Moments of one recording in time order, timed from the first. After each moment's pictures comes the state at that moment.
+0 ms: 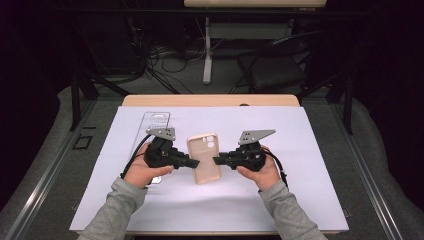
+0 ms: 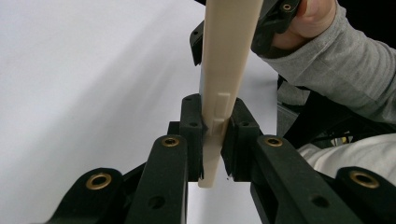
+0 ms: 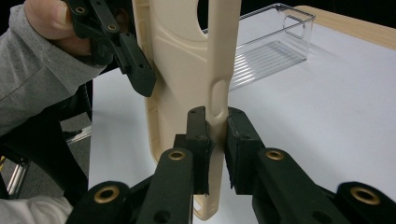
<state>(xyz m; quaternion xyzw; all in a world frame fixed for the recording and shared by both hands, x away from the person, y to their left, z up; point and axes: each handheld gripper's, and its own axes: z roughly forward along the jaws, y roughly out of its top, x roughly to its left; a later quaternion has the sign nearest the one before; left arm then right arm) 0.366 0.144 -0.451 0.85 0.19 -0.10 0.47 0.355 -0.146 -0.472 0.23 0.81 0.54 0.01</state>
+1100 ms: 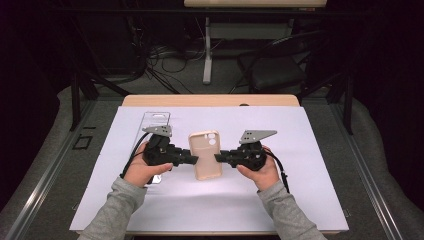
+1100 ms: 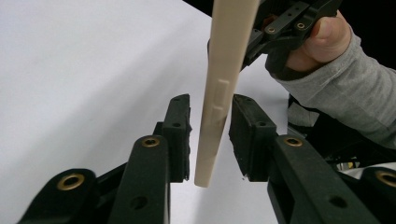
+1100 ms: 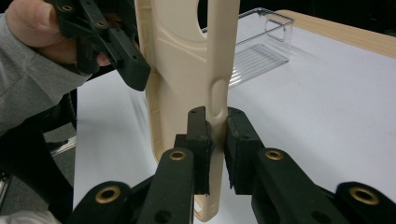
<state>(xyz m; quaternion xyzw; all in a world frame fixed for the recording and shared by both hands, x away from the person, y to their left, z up) 0.372 0.151 -0.455 0.83 0.24 -0.08 0.49 0.356 -0.148 -0.474 0.26 0.80 0.54 0.04</state>
